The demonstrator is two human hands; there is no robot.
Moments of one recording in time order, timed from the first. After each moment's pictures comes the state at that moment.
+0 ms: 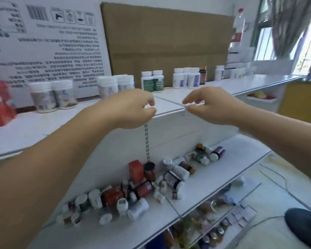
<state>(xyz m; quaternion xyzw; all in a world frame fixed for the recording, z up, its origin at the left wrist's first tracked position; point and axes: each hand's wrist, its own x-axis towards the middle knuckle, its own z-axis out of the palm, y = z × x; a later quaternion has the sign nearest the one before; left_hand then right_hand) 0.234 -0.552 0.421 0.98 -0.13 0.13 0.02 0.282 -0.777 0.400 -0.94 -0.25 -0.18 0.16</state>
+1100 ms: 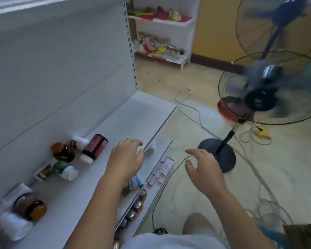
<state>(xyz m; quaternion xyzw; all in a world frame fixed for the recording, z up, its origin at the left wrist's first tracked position) 0.616 -1.062 0.065 0.96 -0.21 -0.05 0.17 0.492 -1.272 0.054 -0.93 0.20 -0.06 0.30</state>
